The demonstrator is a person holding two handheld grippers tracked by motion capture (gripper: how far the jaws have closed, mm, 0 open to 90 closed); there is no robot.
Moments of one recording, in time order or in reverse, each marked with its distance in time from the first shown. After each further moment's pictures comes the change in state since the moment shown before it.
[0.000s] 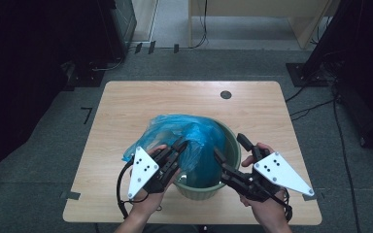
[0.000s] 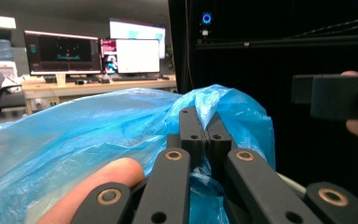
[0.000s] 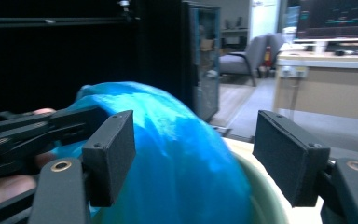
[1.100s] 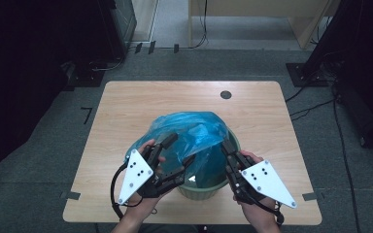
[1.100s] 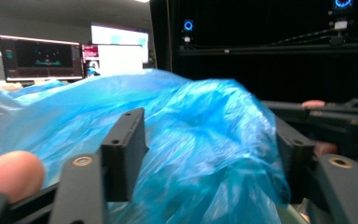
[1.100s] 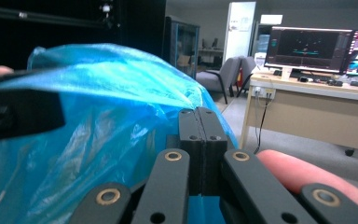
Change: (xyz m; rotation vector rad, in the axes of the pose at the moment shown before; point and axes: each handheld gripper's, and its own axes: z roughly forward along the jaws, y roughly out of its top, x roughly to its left) left arm -0.002 0.013 -0.010 -0.001 -0.083 -0.002; right arm 0.012 -0.016 0.006 -0.076 -0.128 -0.107
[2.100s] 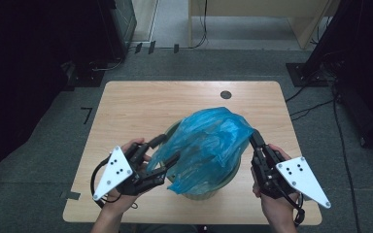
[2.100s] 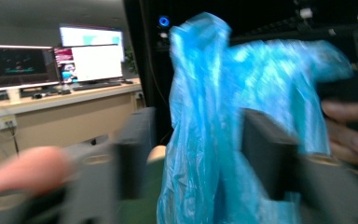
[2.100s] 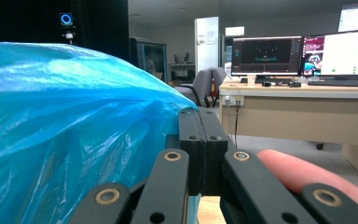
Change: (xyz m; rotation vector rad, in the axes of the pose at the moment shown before) left arm 0.030 0.005 -0.021 0.019 -0.120 0.082; right arm -0.043 0.006 -0.012 -0.070 -0.113 0.078
